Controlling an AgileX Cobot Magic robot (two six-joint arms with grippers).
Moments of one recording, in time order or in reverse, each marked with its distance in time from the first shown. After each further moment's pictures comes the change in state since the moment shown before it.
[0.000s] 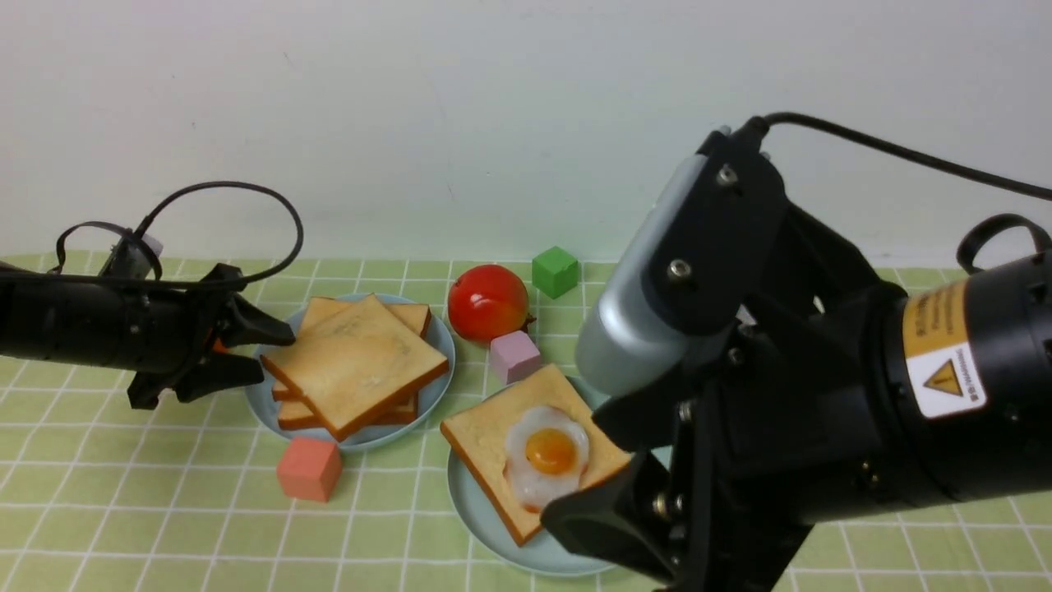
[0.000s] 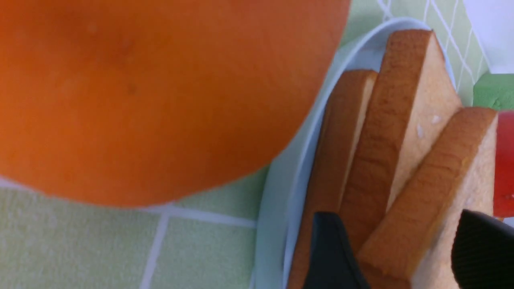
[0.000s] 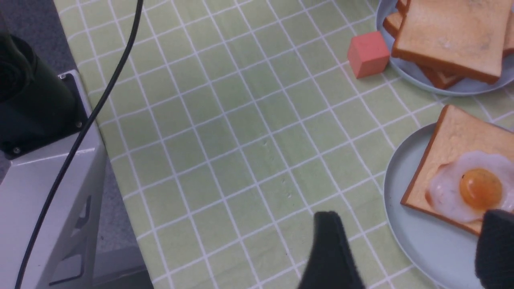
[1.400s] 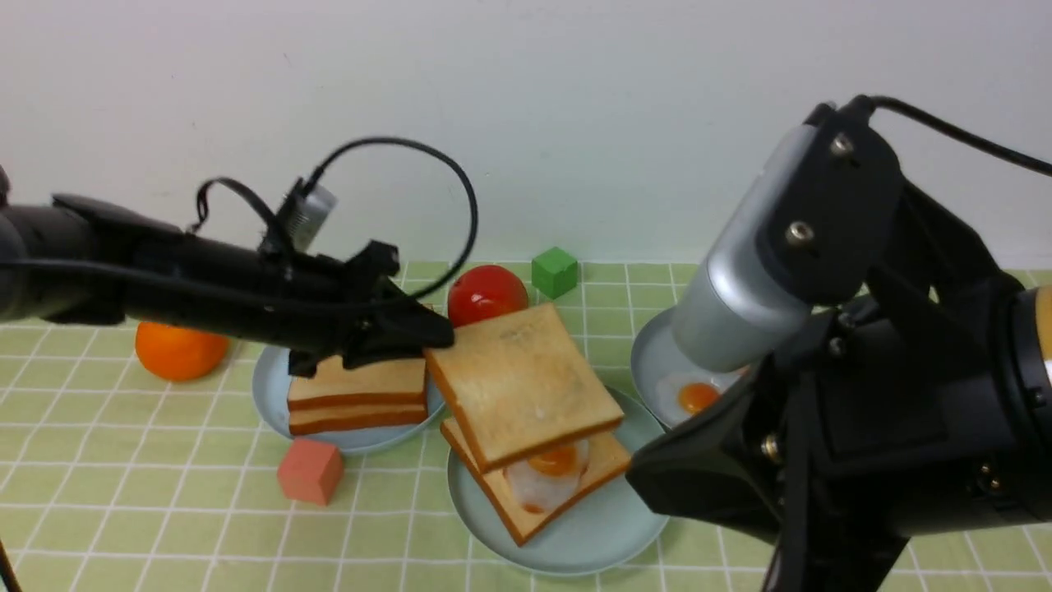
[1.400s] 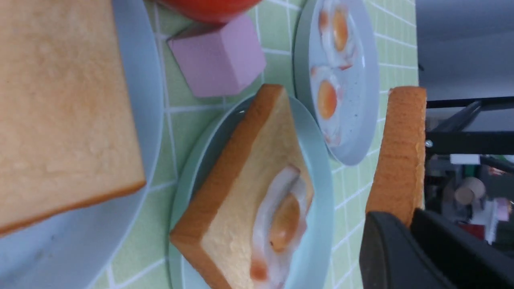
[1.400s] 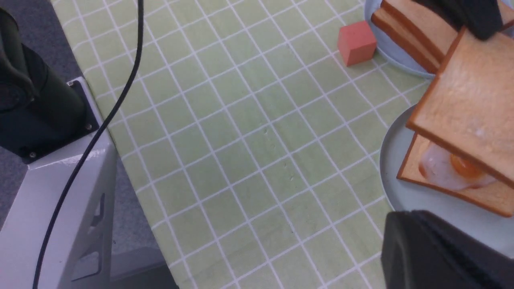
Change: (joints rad) right arm 0.000 -0.082 0.000 -0.038 0.079 0.106; left arm -0.300 -0.153 0.063 -0.106 0.133 0.110
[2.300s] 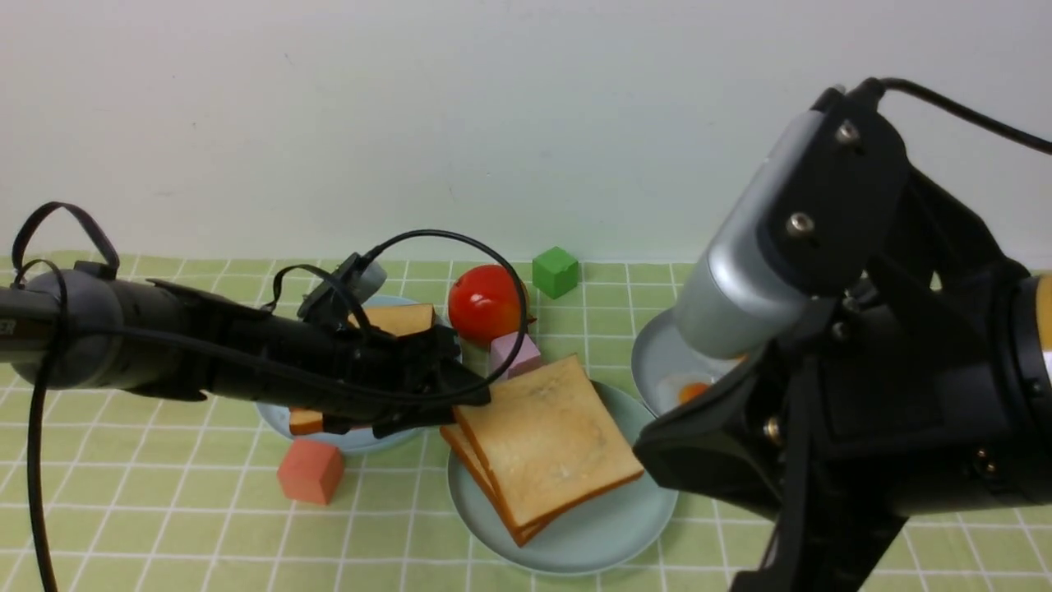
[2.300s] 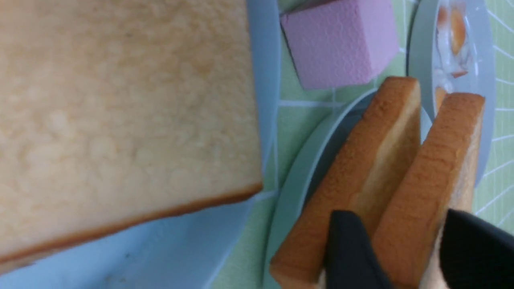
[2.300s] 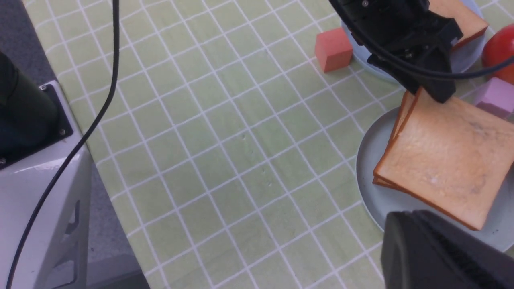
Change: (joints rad) right arm 0.000 0.000 0.000 -0.055 -0.018 0.023; left arm -0.117 0.057 0.097 -0.110 -0.241 0.127
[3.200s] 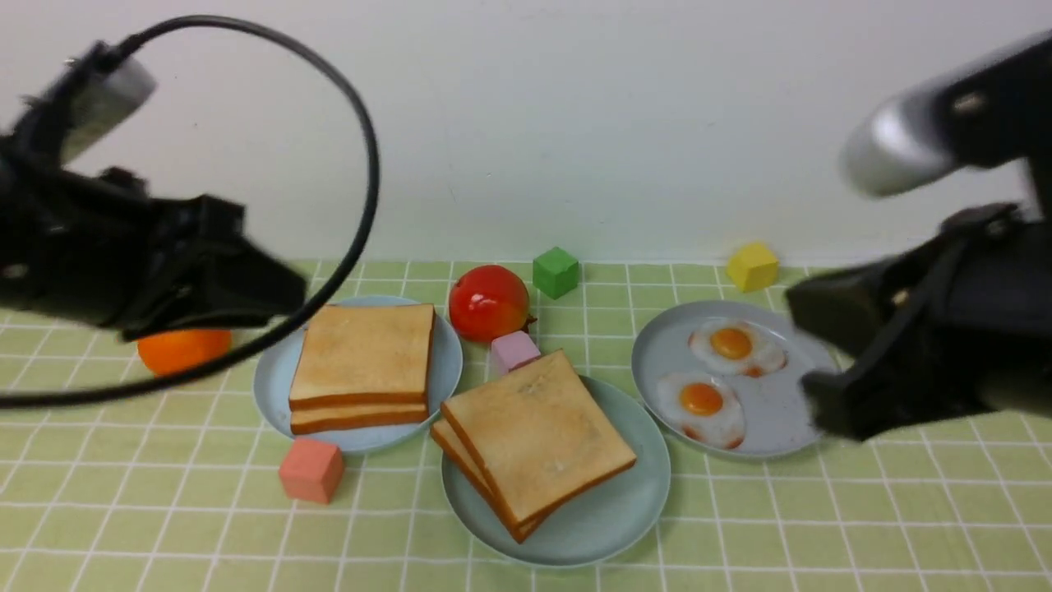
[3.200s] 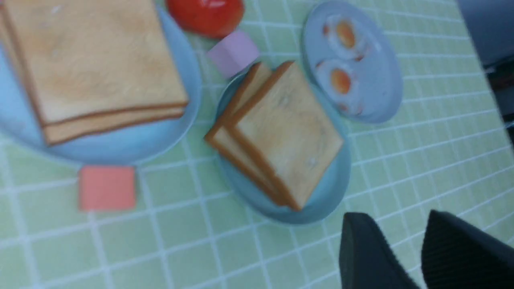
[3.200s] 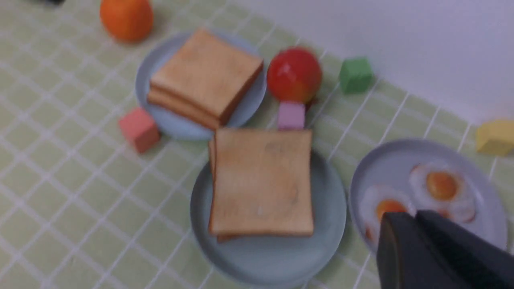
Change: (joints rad) right arm 0.000 -0.158 0.170 -0.757 -0.159 0.828; left arm 0.194 -0.761 0.006 0.763 0.322 -0.618
